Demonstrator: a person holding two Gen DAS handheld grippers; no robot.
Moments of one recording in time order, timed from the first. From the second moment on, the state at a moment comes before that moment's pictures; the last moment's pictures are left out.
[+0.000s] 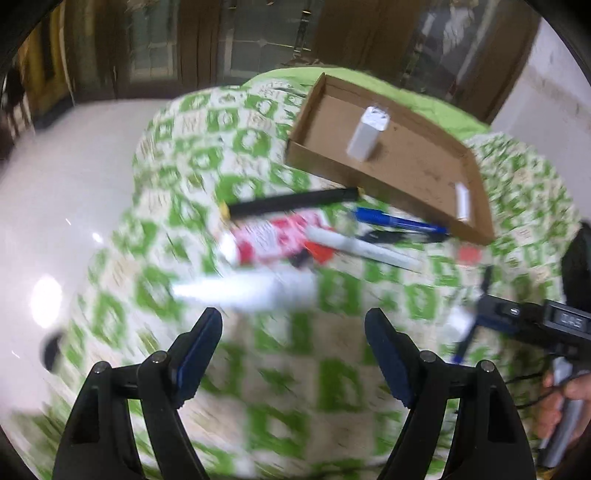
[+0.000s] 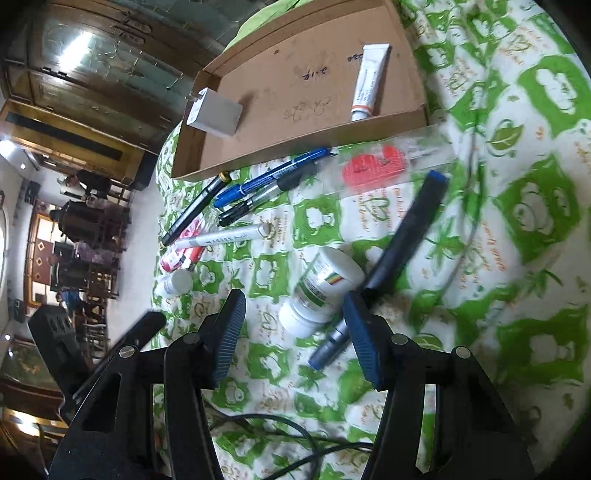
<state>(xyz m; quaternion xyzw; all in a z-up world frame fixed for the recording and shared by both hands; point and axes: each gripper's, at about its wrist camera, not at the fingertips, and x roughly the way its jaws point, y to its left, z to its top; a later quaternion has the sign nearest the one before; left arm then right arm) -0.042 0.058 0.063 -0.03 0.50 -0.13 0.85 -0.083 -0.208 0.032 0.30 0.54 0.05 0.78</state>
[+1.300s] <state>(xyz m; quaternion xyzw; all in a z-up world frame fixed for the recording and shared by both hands) -0.024 -0.005 0.031 0.08 0.55 -0.20 0.80 -0.051 -0.175 0.002 0.22 0.58 0.05 0.78</state>
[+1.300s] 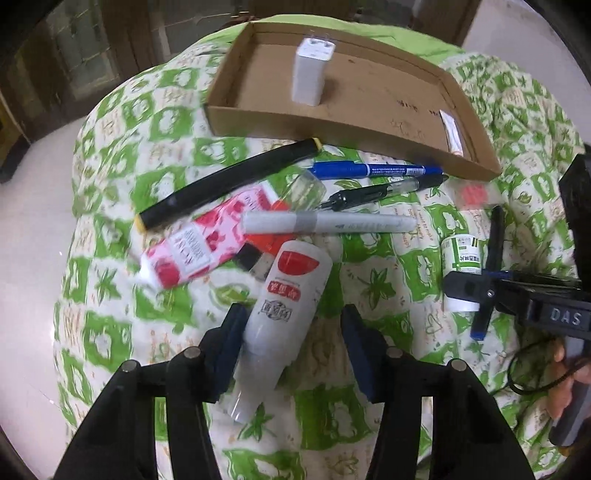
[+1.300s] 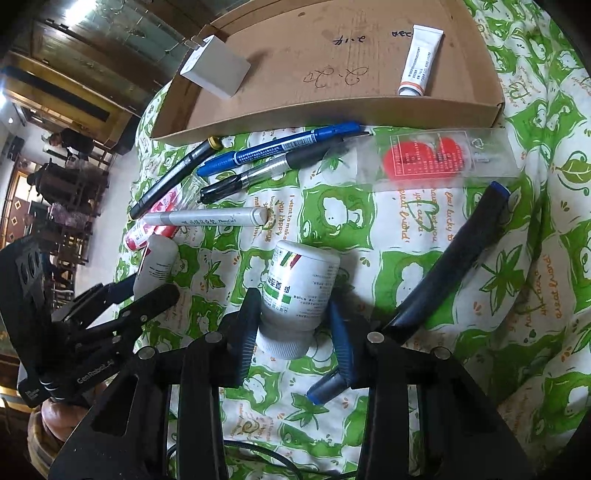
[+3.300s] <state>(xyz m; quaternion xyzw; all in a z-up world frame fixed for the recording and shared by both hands) -0.058 -0.031 0.046 0.03 0.48 -0.21 0.85 -0.059 -0.157 0.021 0.17 0.54 0.06 0.82</state>
